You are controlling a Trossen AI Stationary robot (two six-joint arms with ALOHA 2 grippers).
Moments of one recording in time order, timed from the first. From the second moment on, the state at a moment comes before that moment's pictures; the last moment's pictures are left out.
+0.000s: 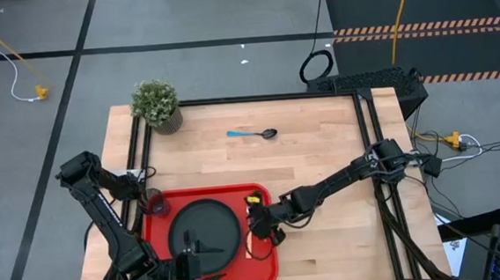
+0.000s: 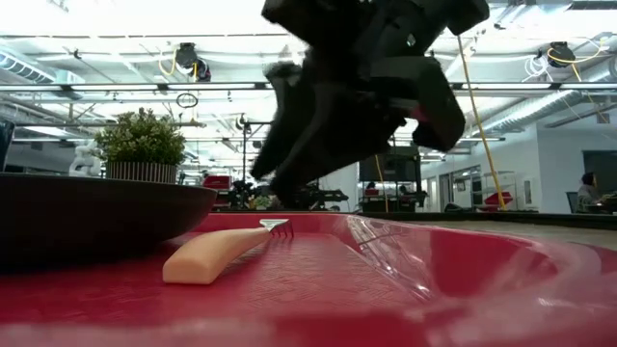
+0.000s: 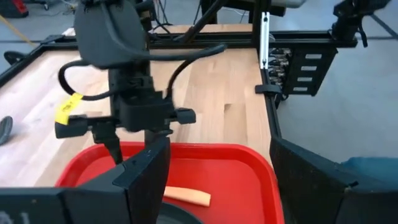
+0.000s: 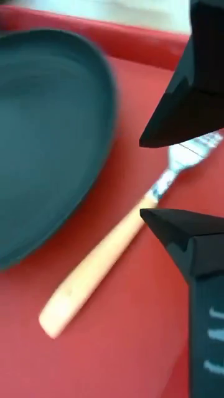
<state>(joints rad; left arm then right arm) -0.96 1.65 1.33 -0.42 -0.90 -0.61 0.33 1.98 1.28 -0.14 0.13 -0.38</state>
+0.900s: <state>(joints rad) -0.81 1.65 1.33 -0.41 -0.99 -0.72 0.17 2.03 1.28 -0.12 -0.32 -0.89</state>
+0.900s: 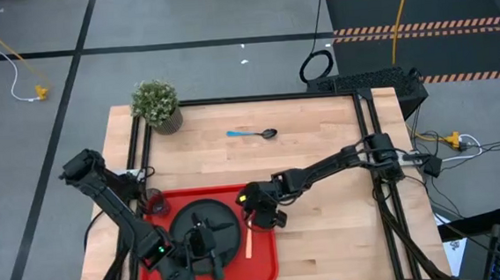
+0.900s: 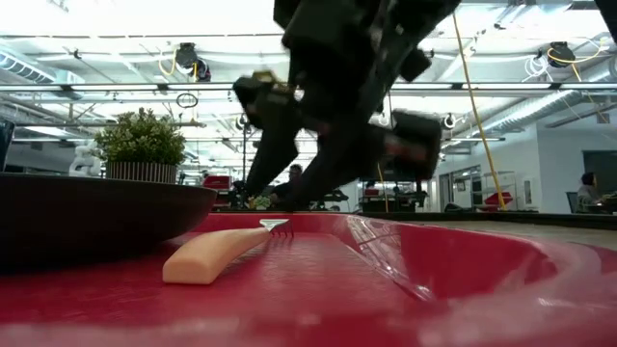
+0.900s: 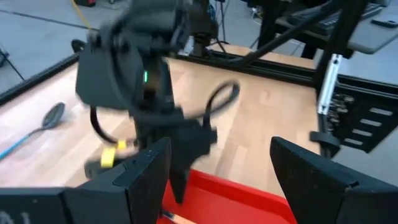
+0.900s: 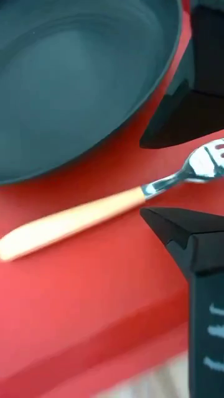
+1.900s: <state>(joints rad) -0.74 1.65 1.33 -0.39 -0.94 -0.63 0.17 2.10 1.29 -0.13 -0.31 -0.96</state>
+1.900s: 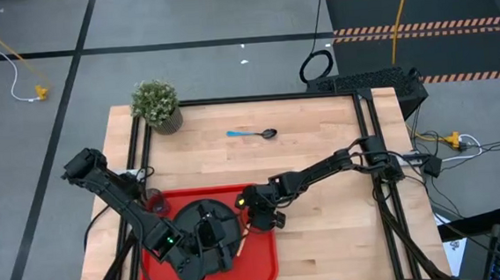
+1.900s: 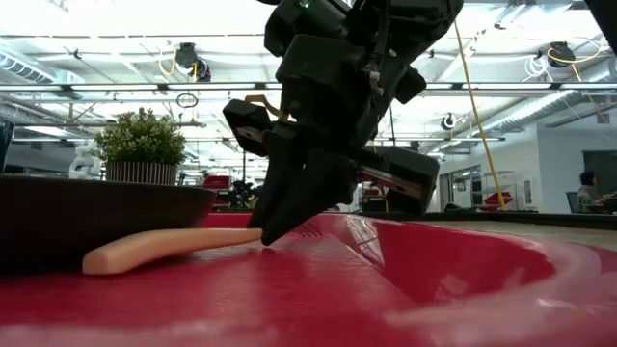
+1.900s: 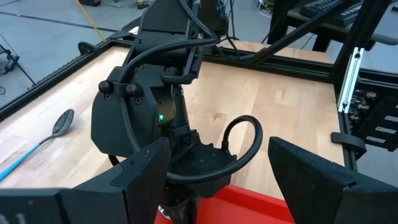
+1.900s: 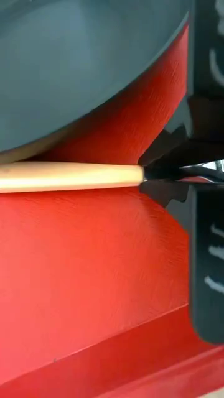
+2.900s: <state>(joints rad) -0.71 1.71 1.33 -0.32 -0.94 -0.64 0.26 1.96 1.29 -0.35 -0.29 -0.83</state>
